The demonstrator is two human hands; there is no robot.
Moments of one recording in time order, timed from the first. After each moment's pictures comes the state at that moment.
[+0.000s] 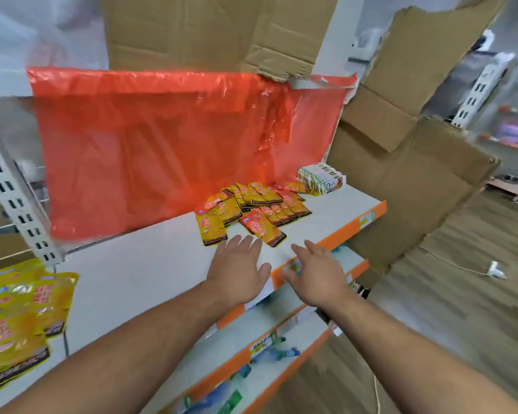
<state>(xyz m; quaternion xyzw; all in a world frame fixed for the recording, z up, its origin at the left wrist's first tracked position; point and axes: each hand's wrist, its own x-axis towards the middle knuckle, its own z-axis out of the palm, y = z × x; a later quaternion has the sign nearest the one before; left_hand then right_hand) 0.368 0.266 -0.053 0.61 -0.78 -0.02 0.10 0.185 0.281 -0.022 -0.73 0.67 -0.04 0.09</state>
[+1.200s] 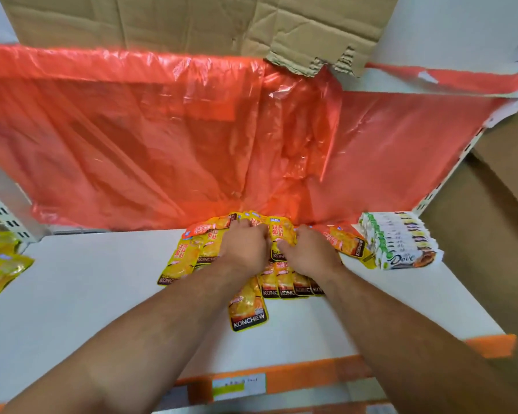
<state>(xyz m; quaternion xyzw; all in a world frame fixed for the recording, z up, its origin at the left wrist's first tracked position) 0.305 0.021 -0.054 0.83 -0.55 -0.04 0.11 0.175 -0.047 -0.040 -0.82 0.52 -0.07 0.20</state>
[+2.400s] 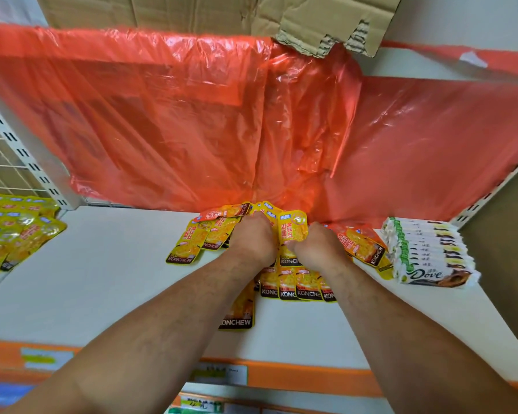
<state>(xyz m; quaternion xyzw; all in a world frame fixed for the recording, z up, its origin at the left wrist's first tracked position) 0.275 0.016 -0.030 0.91 -0.38 -0.13 0.14 0.173 -0.072 -0.043 -0.82 0.50 -0.04 0.29</state>
